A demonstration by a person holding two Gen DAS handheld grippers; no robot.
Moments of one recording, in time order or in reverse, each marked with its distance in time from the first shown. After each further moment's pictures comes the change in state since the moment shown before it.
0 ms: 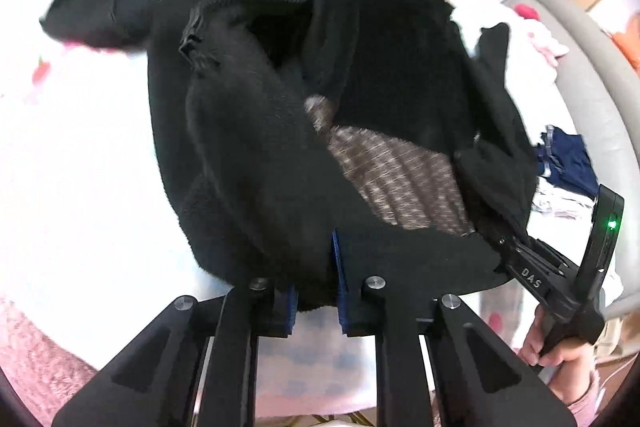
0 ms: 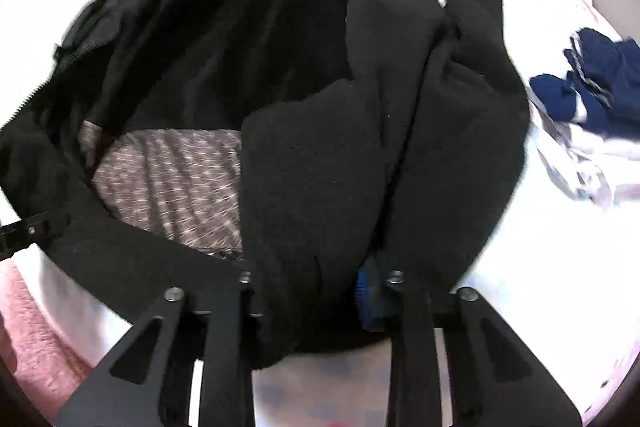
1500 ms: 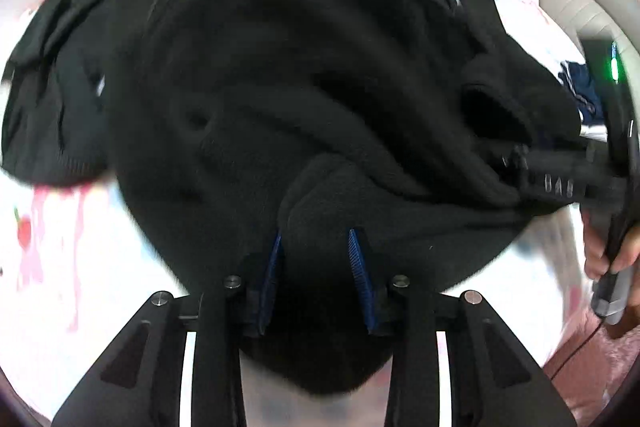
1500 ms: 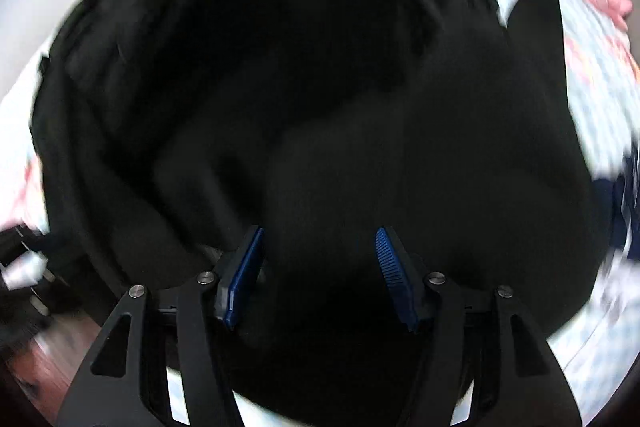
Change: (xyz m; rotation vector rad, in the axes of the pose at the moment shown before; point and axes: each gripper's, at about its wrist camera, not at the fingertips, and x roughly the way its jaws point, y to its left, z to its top) left arm 0.050 0.006 0.051 0.301 0.047 0.065; right arm 0.108 0.066 0.094 -0.066 0.073 -0.029
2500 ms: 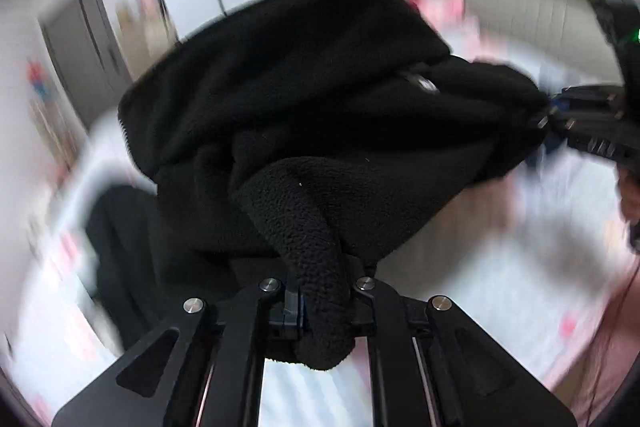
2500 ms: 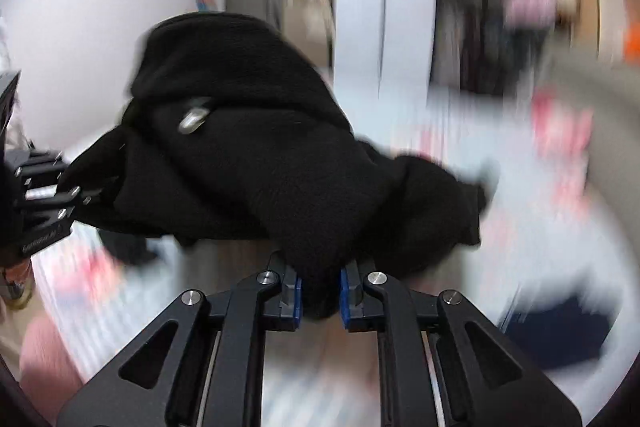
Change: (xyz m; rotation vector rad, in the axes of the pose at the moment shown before) left arm -0.112 -0.102 0.043 0.379 -0.278 0.174; right arm -0.151 -0.070 0.017 -0.044 -0.410 0.034
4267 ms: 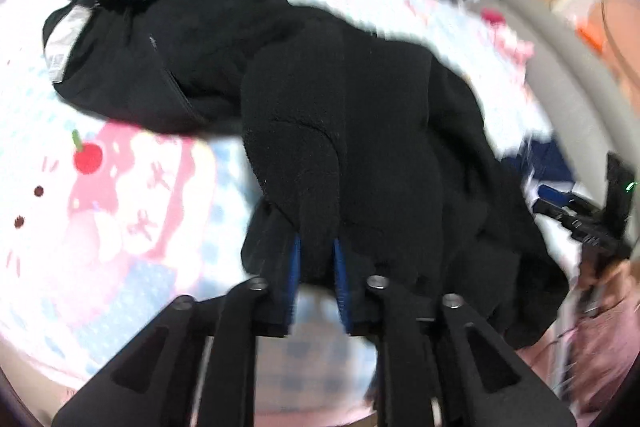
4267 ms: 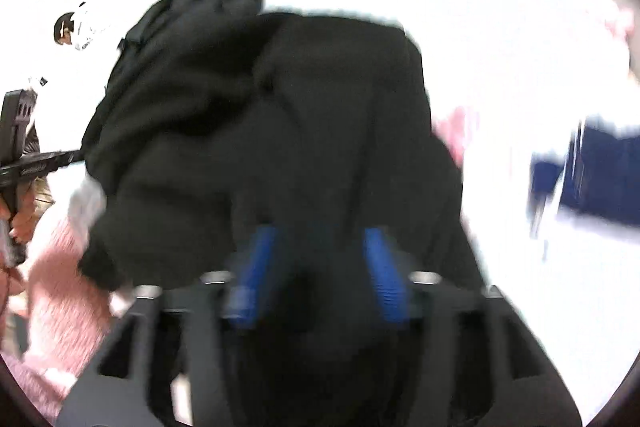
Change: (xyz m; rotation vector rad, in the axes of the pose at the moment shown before) left arm 0.030 0.092 -0.145 -0.669 0.133 -0.286; right arm -0.001 -0.013 -0.053 -0.083 0.286 0.074
